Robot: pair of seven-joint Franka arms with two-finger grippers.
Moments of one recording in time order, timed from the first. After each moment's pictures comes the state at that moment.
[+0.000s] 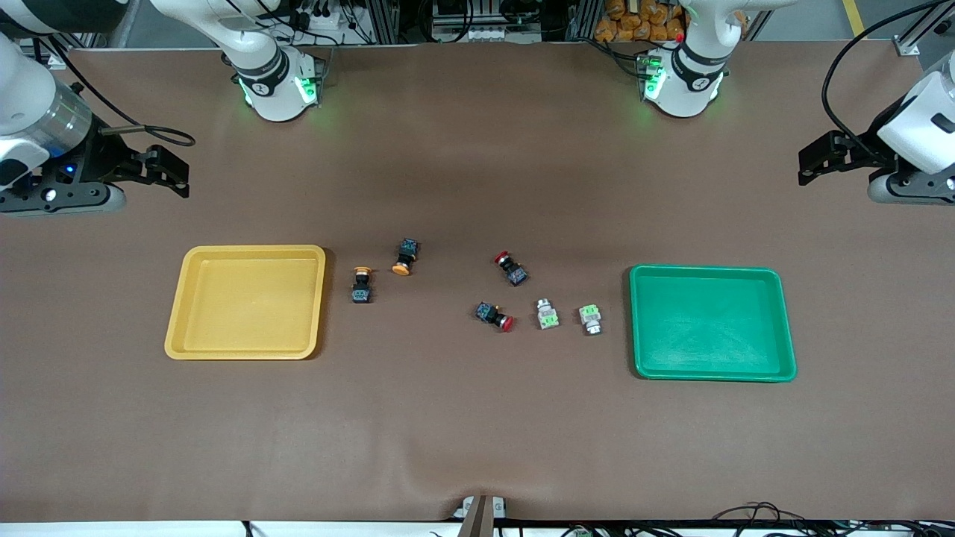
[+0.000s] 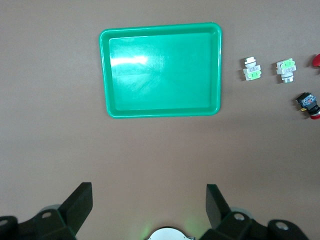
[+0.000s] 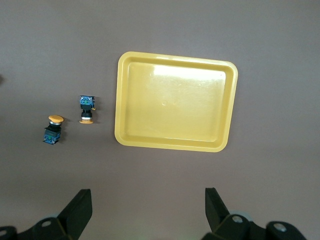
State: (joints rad) left arm 0.00 -0.01 -0.10 -1.55 0.03 1.47 -0.01; right arm 0.07 -0.03 0.07 -1.64 -0.03 1.55 0.04
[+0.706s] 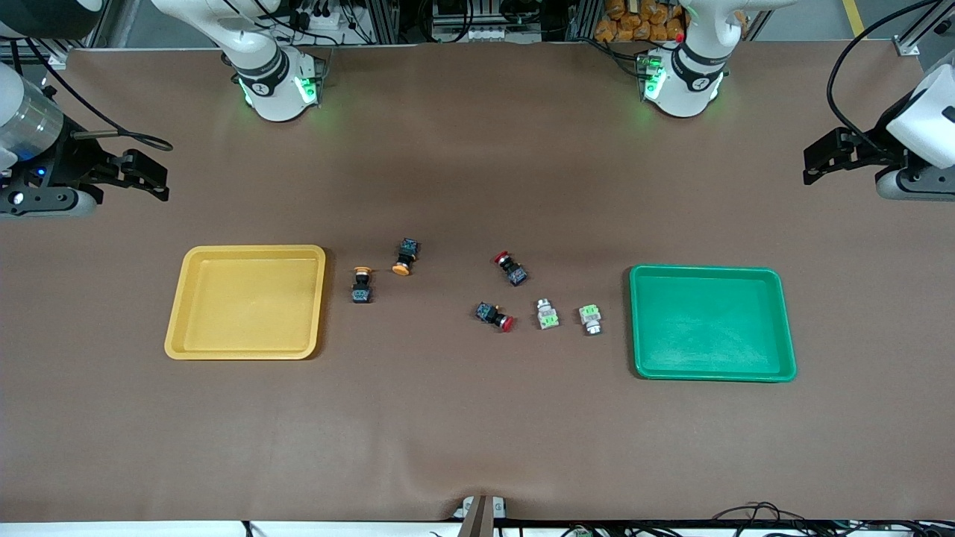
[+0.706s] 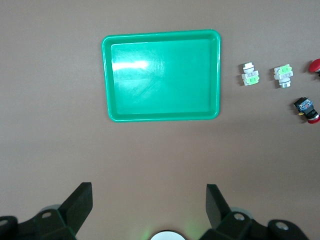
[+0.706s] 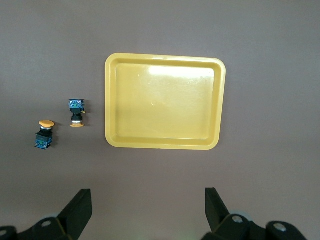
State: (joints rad) left arm 0.00 0.00 -0.10 -1.52 0.03 1.47 -0.01; right arm 0.02 -0.03 0.06 -1.64 -0.03 1.55 0.03
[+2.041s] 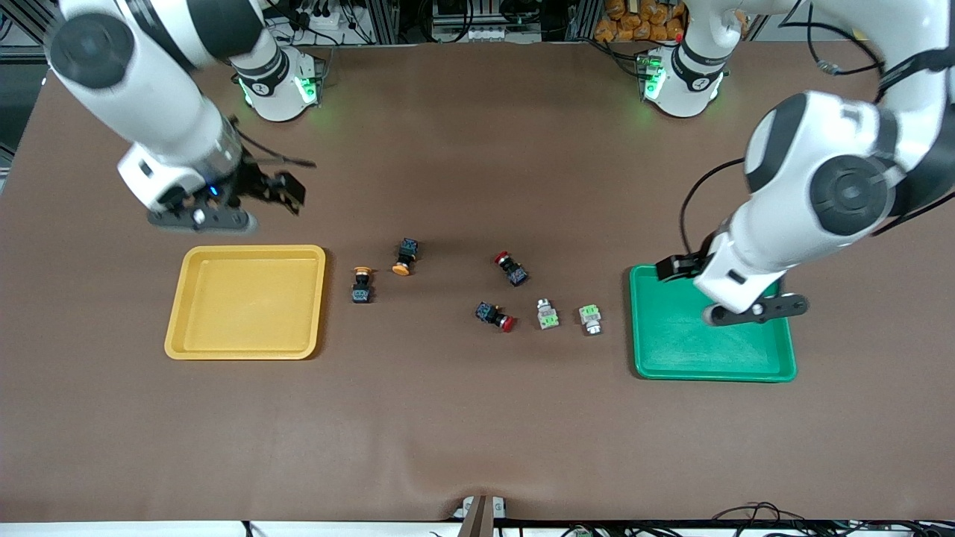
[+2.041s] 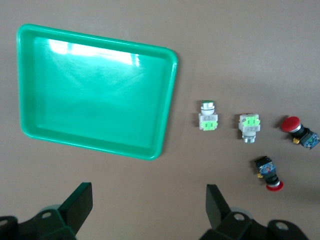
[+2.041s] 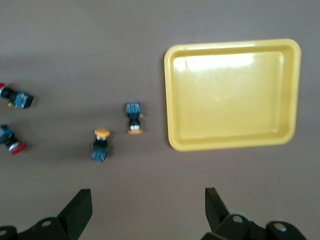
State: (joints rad) left arm -0.21 0.38 -0.13 -1.44 0.03 1.71 -0.48; right arm 0.23 0.10 0.14 -1.69 0.00 1.72 0.42
